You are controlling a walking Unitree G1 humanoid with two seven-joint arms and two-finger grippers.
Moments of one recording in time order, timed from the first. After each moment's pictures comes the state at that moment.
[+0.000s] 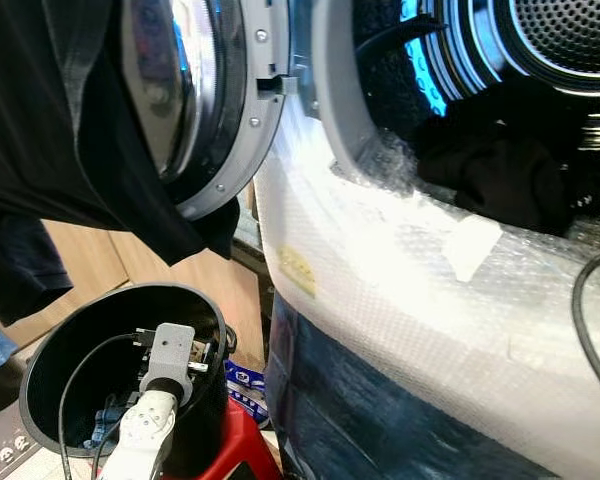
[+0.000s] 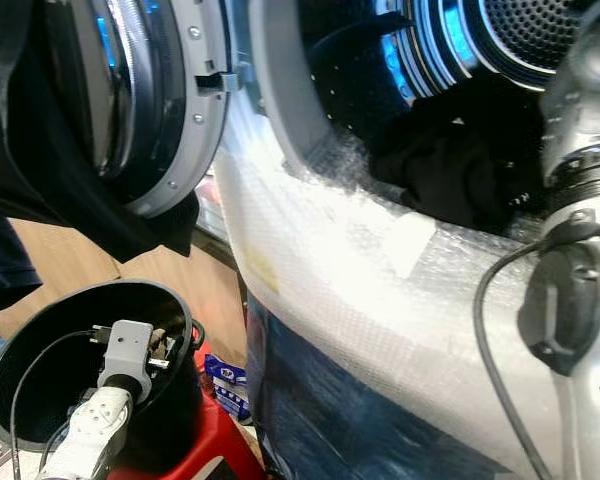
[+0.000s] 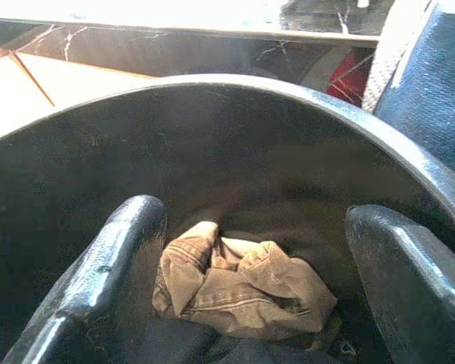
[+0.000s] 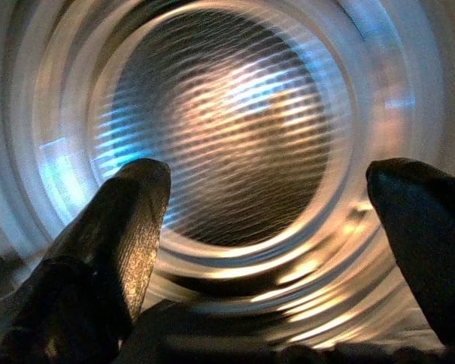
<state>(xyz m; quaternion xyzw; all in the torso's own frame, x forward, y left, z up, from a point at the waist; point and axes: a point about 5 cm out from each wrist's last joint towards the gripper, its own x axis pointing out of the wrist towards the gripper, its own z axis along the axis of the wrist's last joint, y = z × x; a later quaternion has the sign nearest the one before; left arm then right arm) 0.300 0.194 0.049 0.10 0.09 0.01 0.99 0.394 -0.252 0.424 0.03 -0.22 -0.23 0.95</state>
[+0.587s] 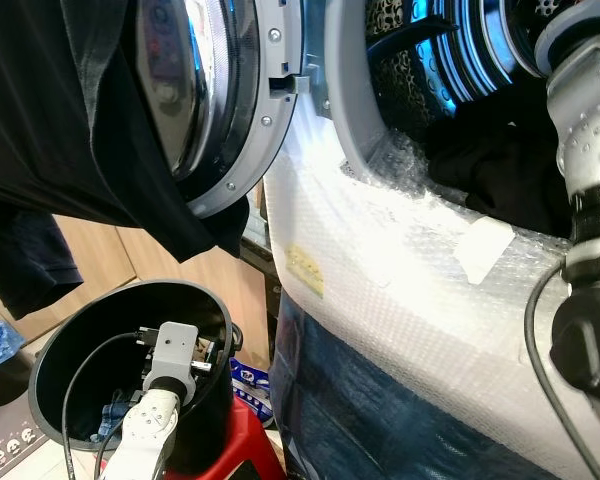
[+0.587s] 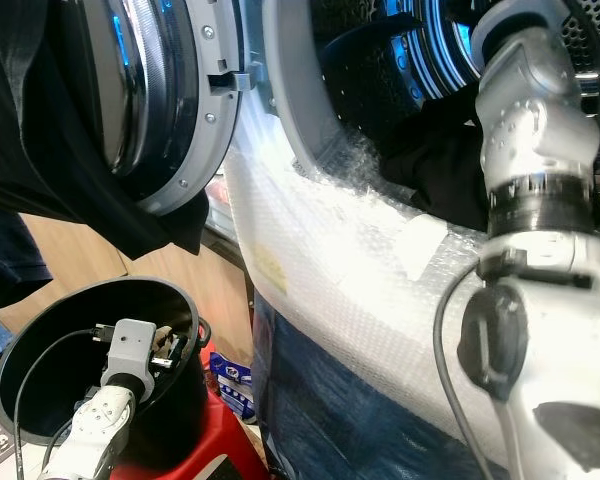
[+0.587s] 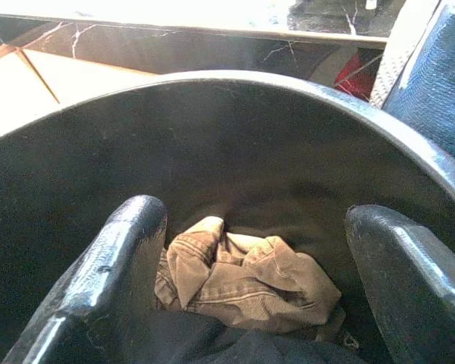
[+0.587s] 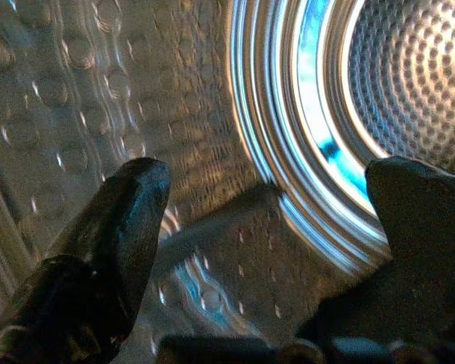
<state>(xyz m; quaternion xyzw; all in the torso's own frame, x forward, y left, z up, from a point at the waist) 0.299 0.190 0.051 0.09 0.08 0.01 0.99 0.389 -0.206 0.408 0.12 -0.20 0.00 0.97</state>
